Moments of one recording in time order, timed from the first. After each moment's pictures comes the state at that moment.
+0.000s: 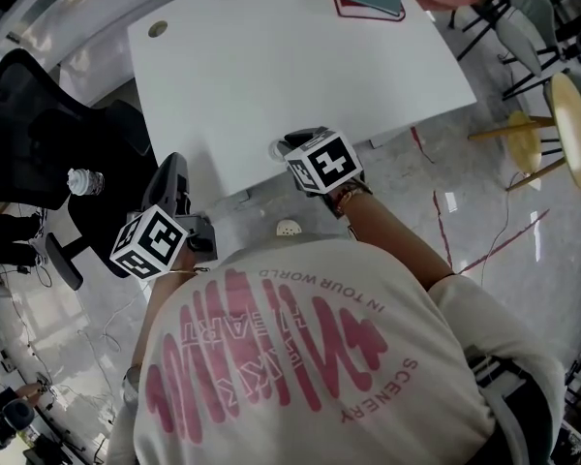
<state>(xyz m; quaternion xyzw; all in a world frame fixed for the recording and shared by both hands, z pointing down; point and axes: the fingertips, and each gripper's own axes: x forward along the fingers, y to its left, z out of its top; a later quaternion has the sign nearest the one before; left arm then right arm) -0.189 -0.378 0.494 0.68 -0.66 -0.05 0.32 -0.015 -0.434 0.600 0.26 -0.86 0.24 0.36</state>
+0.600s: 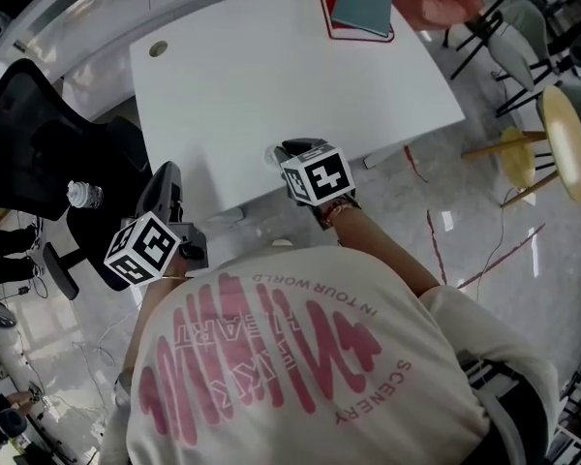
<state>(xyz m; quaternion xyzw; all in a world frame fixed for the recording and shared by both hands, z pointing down) -0.184 -0.385 0.474 0.69 -0.66 -0.05 0.30 -0.001 -0.456 0.573 0.32 -0.86 0.24 0.31</state>
